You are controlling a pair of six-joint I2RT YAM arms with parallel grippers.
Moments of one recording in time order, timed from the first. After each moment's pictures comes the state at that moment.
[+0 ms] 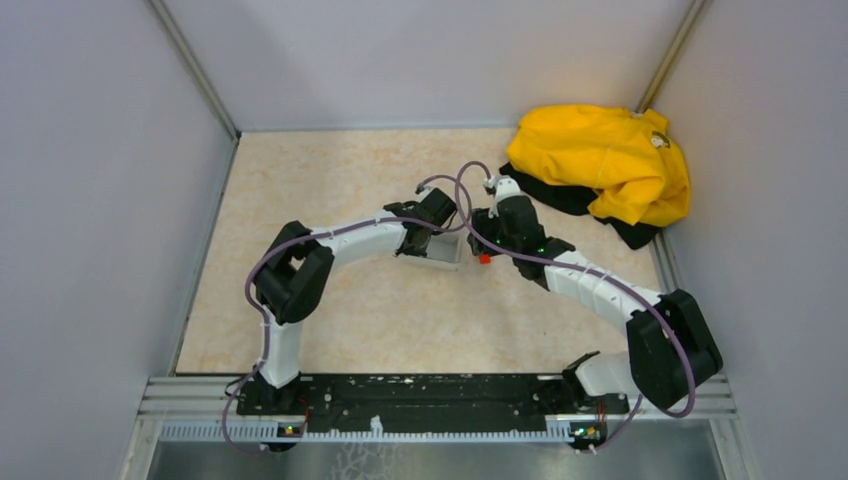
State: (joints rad) left arm -0.79 2.00 1.42 -0.57 -0.50 -0.37; right arm 0.53 1.32 0.76 -0.02 0.05 0.26
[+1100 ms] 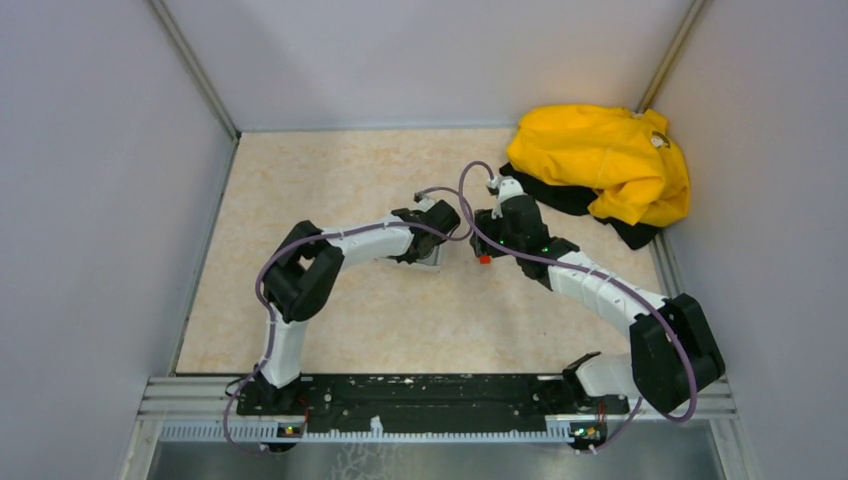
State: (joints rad) left arm -0.82 2.06 1.44 -0.71 -0.73 -0.36; right arm 0.51 1.30 0.76 -0.06 0.01 0.25
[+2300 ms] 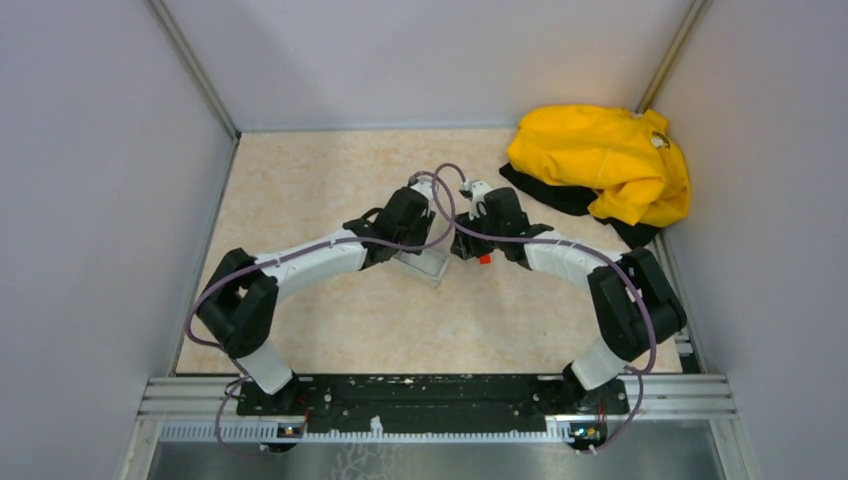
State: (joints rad) left arm -0.78 1.70 1.14 -0.21 -0.31 -0.19; right arm 0.49 1.56 0.85 -0.01 -0.27 0.16
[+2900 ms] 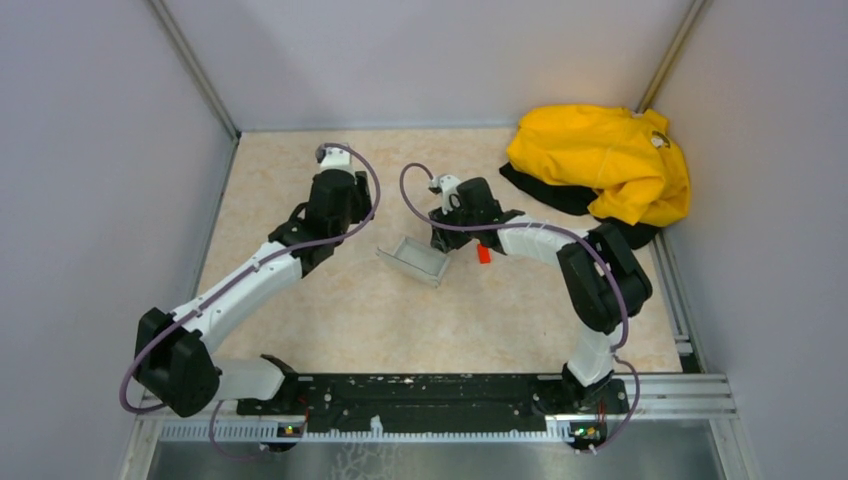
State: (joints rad) left arm -0.59 1.31 1.02 -0.14 -0.47 -0.32; right arm 0.56 1.75 1.04 -0.01 -0.29 0.05
